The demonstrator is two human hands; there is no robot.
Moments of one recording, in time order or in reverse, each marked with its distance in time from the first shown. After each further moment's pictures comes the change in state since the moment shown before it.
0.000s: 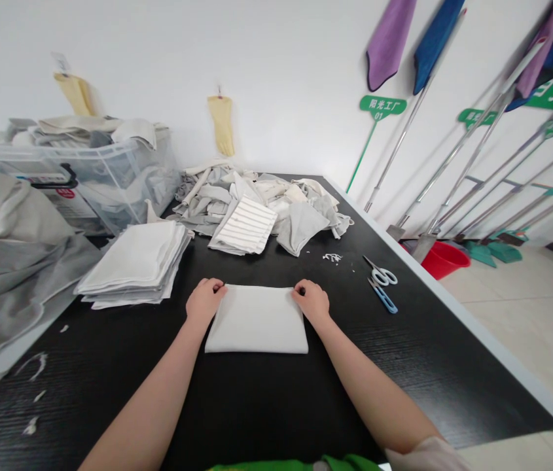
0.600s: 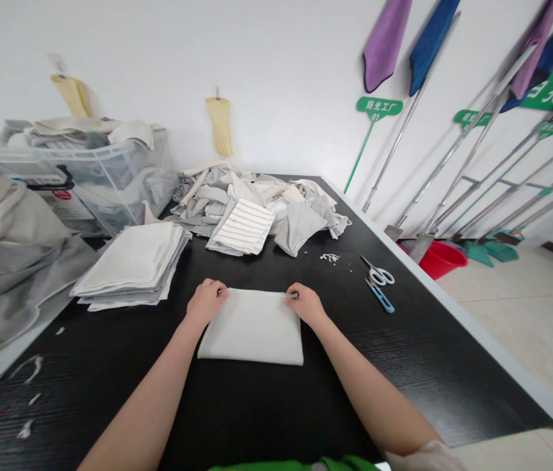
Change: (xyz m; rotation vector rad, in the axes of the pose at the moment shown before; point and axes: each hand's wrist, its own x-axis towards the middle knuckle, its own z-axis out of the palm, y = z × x) left_hand 0.000 0.006 -0.002 0.069 -0.151 0.132; right_hand 0.001 0.001 0.002 0.246 -0.148 -0.070
